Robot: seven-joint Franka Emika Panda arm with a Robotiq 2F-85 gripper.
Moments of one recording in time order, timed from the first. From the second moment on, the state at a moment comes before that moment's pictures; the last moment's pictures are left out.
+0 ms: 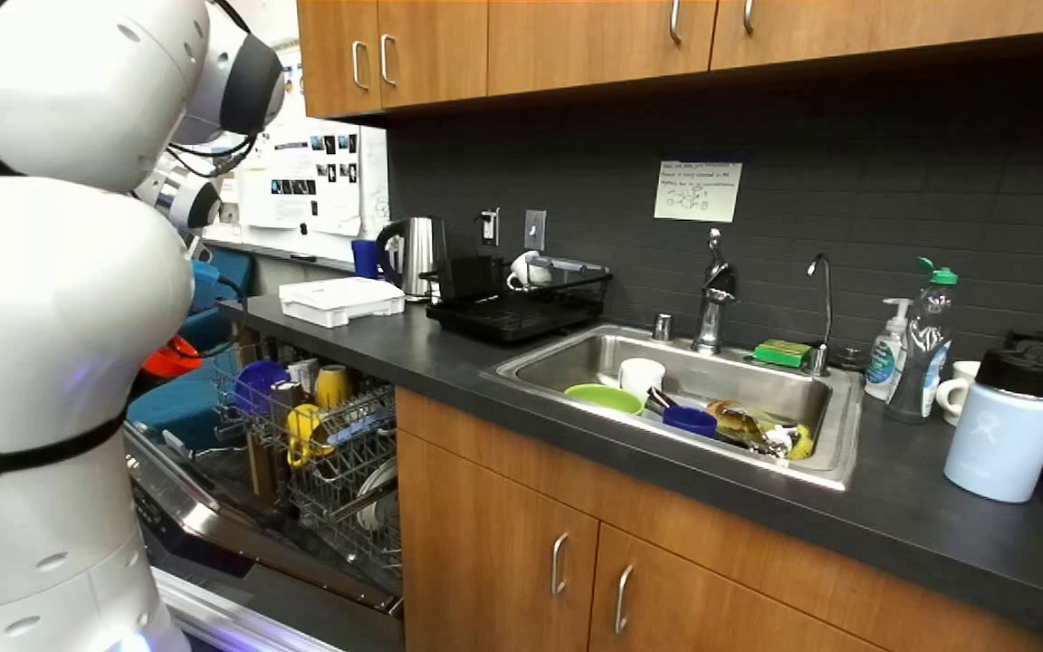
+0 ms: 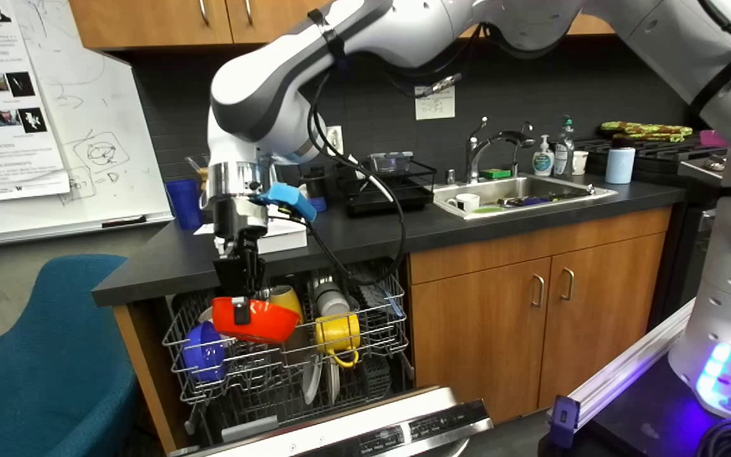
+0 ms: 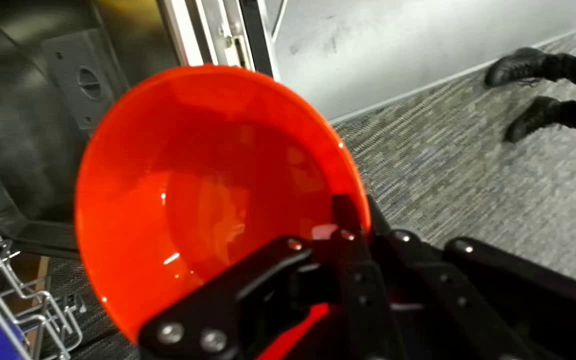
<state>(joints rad) 0.29 0.72 0.64 -1.58 0.05 2.09 -0.28</state>
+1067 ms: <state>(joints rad) 0.74 0.70 0.24 -1.53 -0.53 2.22 -0.17</state>
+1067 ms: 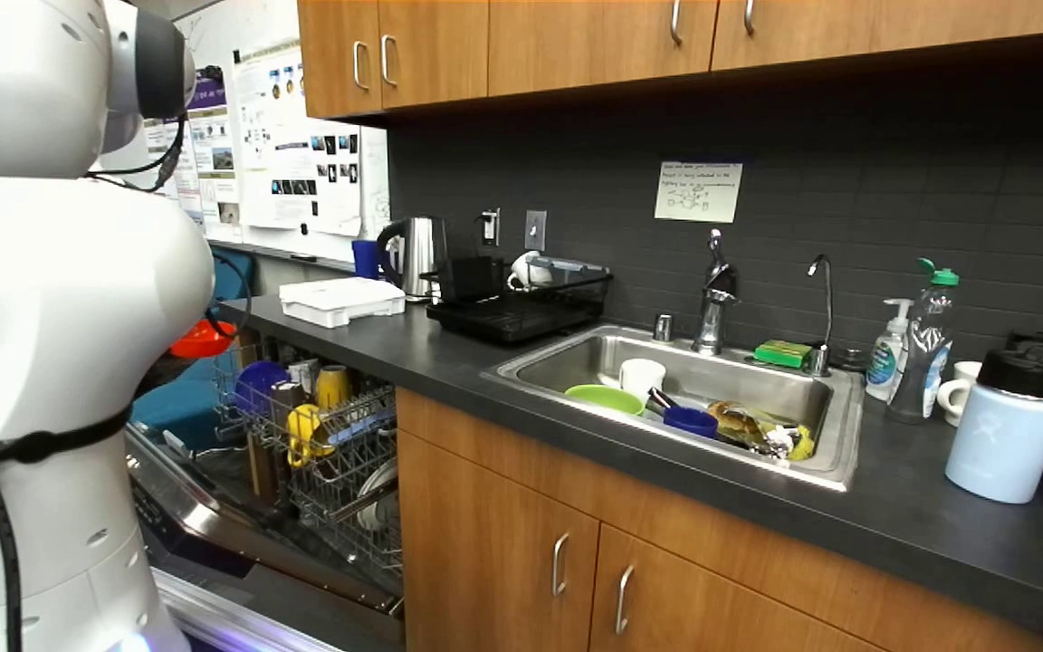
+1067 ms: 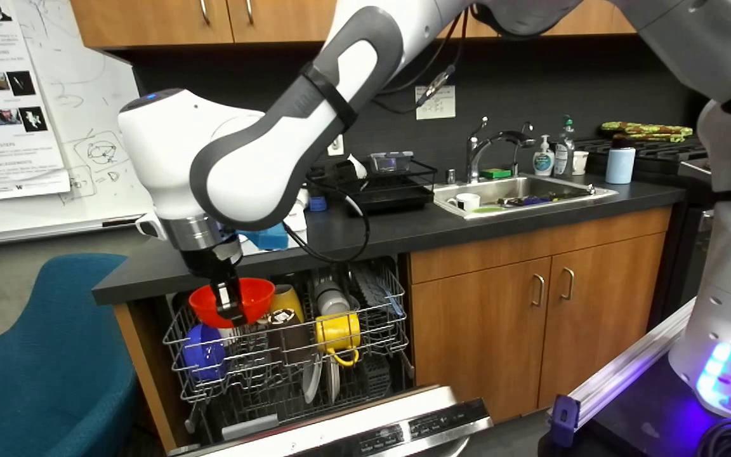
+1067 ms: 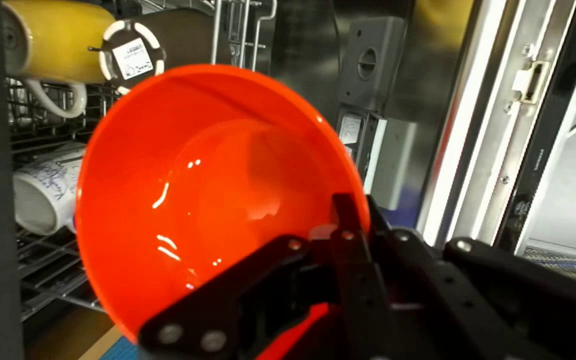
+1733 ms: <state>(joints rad) 0.81 0.78 0.20 -1.43 -0.55 2.19 -0.16</state>
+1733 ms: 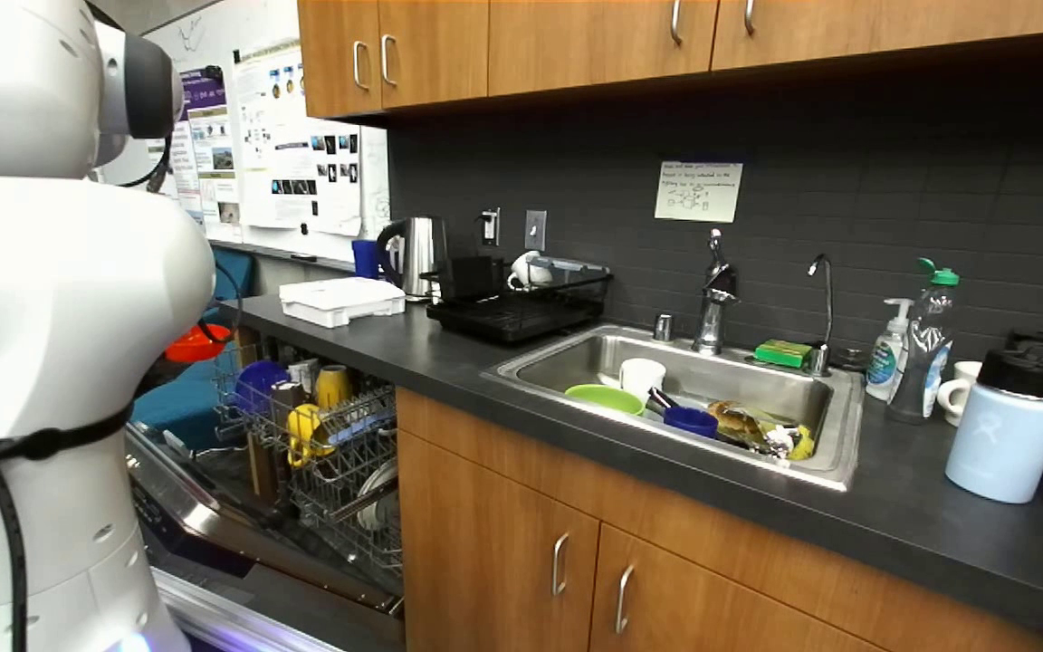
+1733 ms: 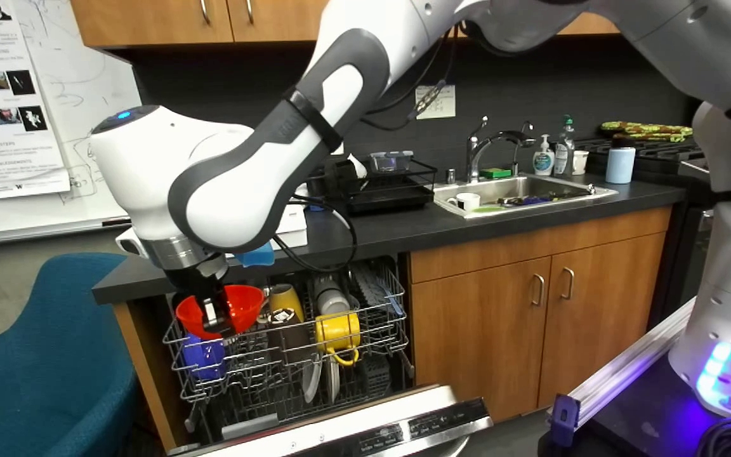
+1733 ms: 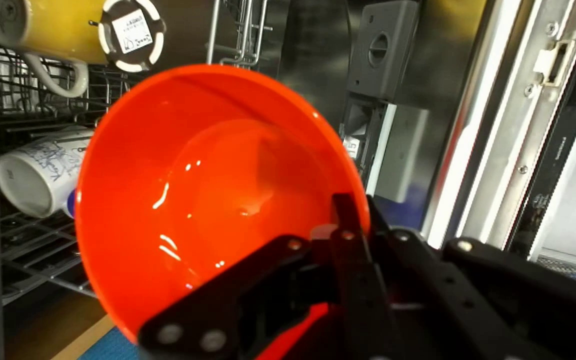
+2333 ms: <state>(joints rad) 0.84 0.90 0.16 -1.26 -0.54 2.11 -0.16</state>
